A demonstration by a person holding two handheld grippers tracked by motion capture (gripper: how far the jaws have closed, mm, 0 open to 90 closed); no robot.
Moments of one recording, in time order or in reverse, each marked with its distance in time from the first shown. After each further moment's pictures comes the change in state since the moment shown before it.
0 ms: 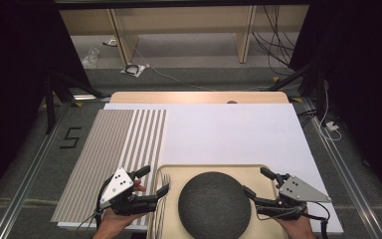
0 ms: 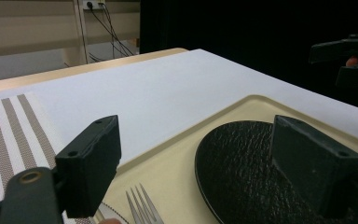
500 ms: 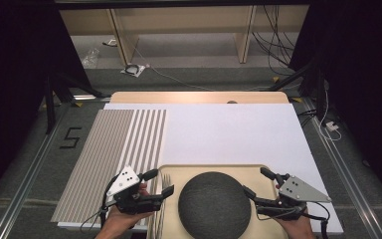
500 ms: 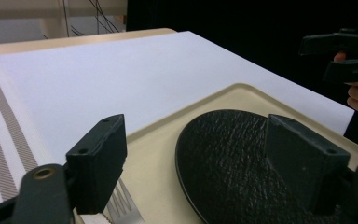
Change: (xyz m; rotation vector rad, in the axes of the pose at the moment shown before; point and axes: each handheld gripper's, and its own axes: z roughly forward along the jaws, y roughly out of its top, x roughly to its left) left arm -0.002 0.002 0.009 0.069 -0.045 -0.072; right arm 0.000 0.000 0.000 0.006 0.001 0.000
